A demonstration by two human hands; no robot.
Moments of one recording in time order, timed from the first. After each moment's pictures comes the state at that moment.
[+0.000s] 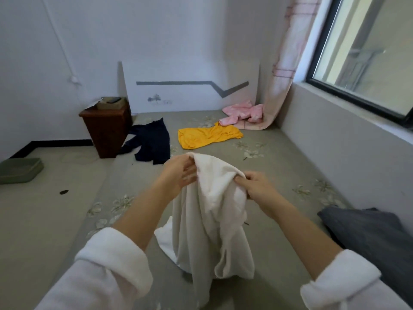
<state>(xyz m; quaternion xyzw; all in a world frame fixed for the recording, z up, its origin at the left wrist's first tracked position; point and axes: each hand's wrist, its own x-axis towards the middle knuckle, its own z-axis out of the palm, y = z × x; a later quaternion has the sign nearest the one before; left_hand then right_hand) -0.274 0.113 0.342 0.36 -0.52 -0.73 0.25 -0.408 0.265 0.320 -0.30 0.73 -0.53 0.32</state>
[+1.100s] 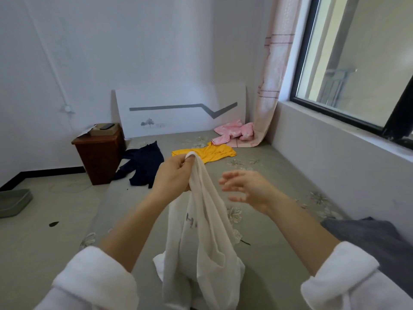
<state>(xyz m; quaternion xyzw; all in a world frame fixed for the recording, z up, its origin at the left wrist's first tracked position) -0.264 0.117 0.399 0.29 -0.80 -0.43 0.31 -0.410 0.248 0.370 -0.27 0.65 -0.59 0.40</state>
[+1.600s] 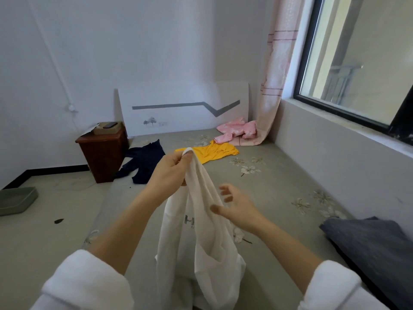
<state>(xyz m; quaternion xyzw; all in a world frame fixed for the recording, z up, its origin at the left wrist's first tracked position) -0.257 0.113 0.404 0.25 -0.79 -0.47 0.30 -0.392 0.244 0.311 -0.43 0.78 -0.41 0.20</state>
